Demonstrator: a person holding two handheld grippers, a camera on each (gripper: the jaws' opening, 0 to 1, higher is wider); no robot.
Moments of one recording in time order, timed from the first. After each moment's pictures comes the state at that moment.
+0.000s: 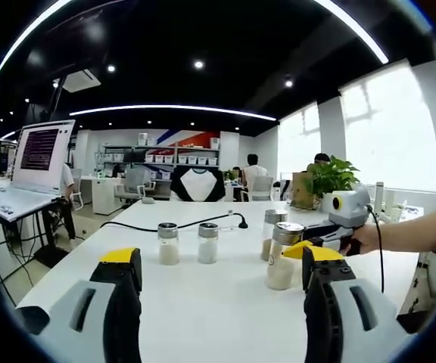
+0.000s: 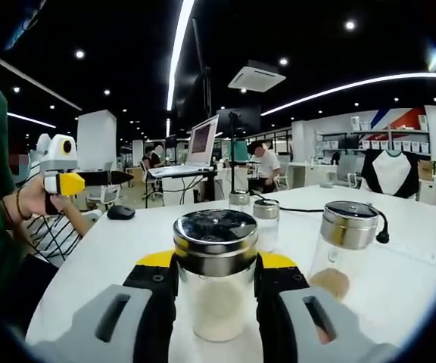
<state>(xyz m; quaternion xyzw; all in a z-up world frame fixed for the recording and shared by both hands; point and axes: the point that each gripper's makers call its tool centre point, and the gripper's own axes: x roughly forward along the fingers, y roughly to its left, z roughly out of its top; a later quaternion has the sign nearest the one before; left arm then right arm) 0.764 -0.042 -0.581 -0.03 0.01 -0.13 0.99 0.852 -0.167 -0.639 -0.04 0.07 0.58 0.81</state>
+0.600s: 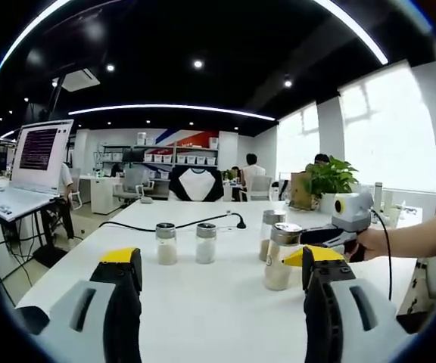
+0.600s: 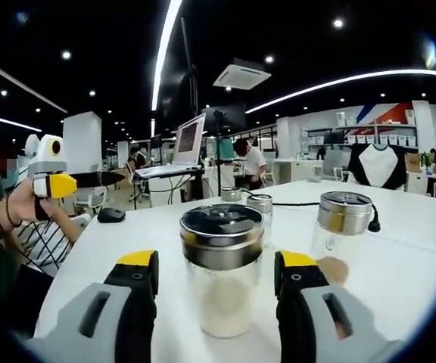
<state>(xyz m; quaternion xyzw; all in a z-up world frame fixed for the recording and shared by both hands) 0.763 -0.045 -0.581 -0.03 0.01 -0.14 0.99 0.847 -0.168 -0.642 -0.02 0.08 0.53 0.85</state>
